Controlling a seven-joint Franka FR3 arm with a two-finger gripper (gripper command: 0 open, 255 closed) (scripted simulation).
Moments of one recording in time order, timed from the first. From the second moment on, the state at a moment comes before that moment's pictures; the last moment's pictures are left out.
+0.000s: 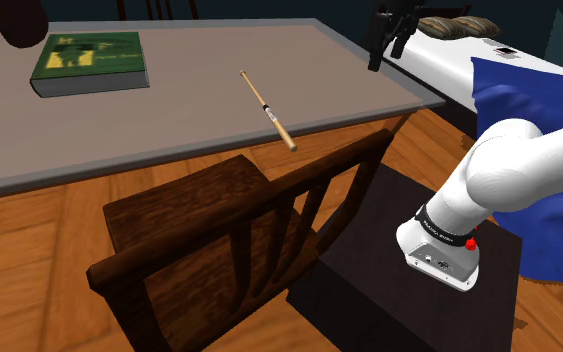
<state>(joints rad) 0.00 -0.75 0.05 -2.34 -0.03 1.51 0.14</state>
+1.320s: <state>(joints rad) -0.04 -0.16 0.20 -2.14 0.00 1.95 0.54</state>
